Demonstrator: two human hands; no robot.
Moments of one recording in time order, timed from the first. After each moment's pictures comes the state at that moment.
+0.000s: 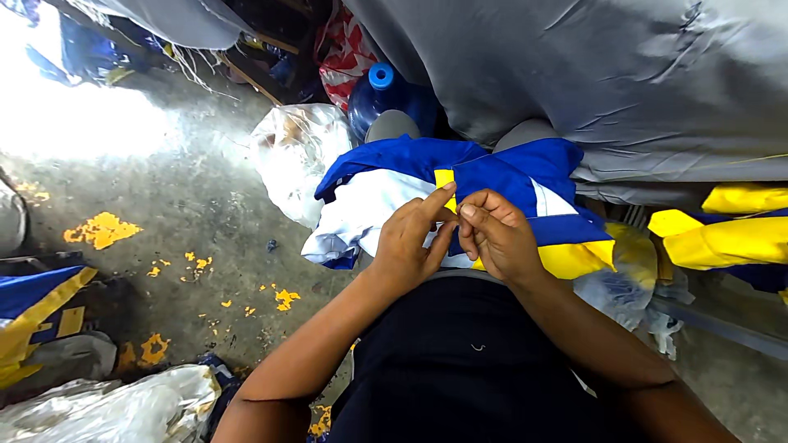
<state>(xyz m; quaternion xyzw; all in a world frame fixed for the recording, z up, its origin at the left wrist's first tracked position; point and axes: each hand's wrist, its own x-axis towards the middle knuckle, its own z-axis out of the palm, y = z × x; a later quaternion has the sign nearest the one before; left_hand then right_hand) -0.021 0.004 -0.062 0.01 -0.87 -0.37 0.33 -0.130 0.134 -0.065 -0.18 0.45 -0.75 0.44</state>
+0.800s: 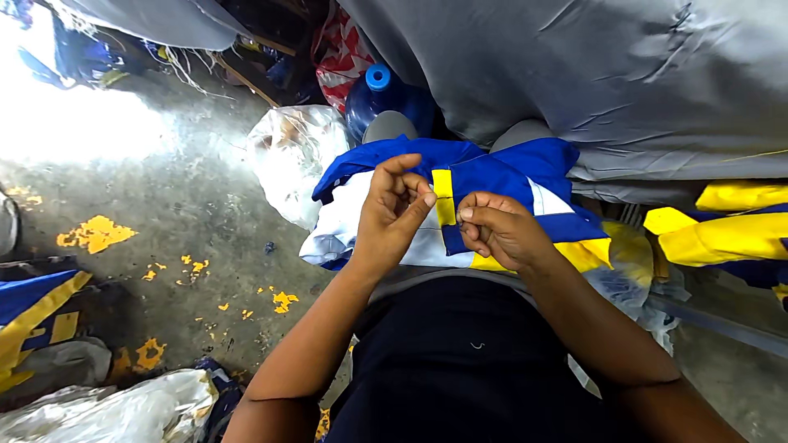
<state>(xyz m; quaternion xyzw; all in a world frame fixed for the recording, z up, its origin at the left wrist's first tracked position) -0.024 -0.013 -0.046 0.12 -0.68 -0.68 0.23 -0.155 0.137 -0.053 -0.16 0.48 -0.66 0.56</state>
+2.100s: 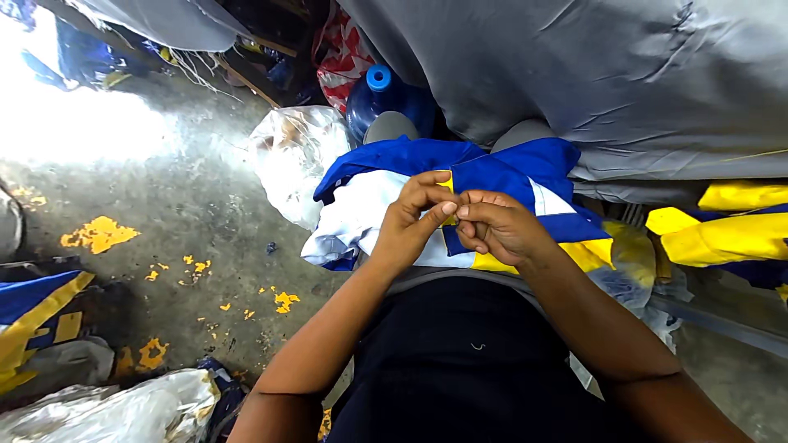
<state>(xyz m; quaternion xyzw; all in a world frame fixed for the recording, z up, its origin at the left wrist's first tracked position) -0.028 -0.002 -0.067 0.15 -0.67 -0.70 0.20 -0.158 0.129 -0.052 -0.14 0.46 -0.65 0.59</state>
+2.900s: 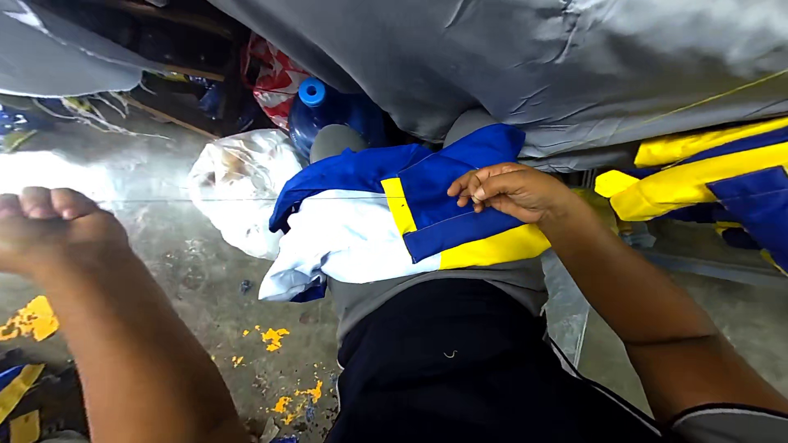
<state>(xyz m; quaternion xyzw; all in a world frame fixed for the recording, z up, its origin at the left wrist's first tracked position) 0.071 -0.287 -0.066 0.38 -0.40 -0.63 0.54 -0.246 0.179 -0.068 -0.20 0.58 -0.55 0.57</state>
